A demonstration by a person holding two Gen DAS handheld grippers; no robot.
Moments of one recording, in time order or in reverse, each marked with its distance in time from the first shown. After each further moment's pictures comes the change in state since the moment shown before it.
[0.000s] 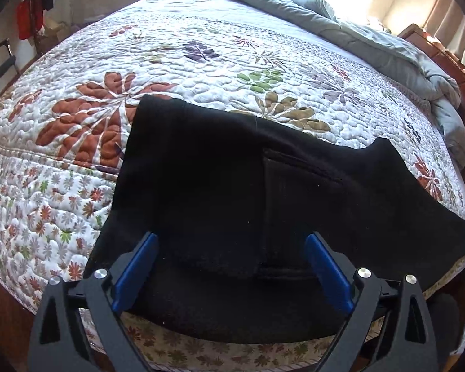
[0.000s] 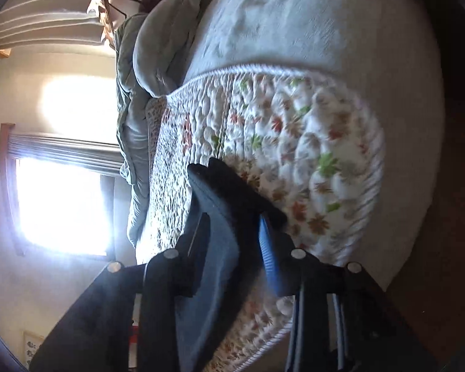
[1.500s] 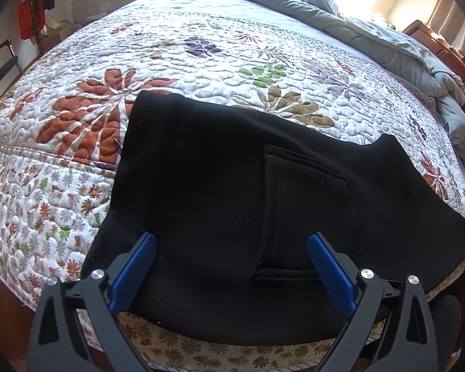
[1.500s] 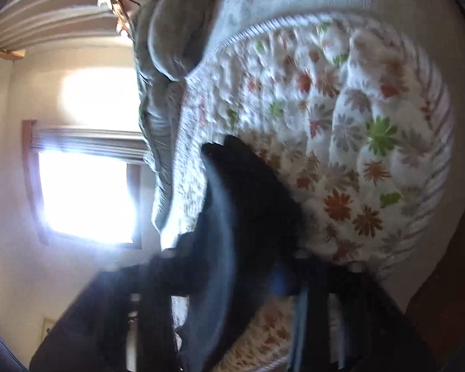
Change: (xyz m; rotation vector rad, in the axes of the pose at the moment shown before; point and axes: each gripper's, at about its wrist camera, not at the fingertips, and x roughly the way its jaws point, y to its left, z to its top) left arm 0.007 -0.005 0.000 0.000 0.020 0.025; right arm 0.043 -0.005 -0.006 -0.001 0.074 0.125
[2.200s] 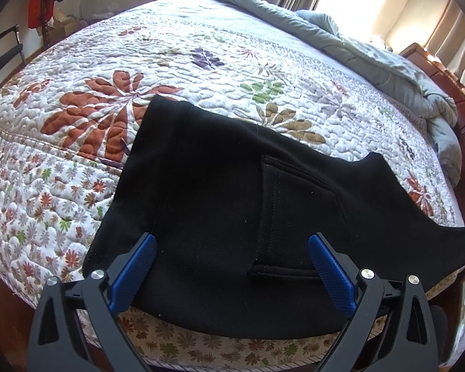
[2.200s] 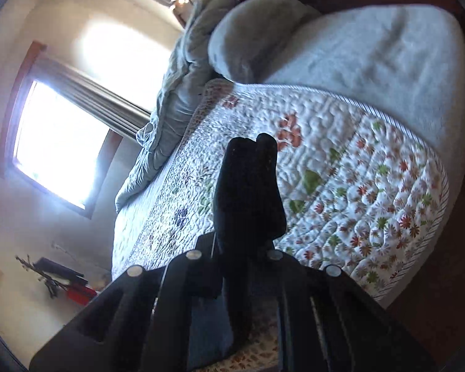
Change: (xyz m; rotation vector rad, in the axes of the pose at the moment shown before) left arm -0.017 0.010 -0.007 -0.065 -0.075 -0.069; right arm -0.029 0.177 -0.047 -0.389 -0.093 -0.186
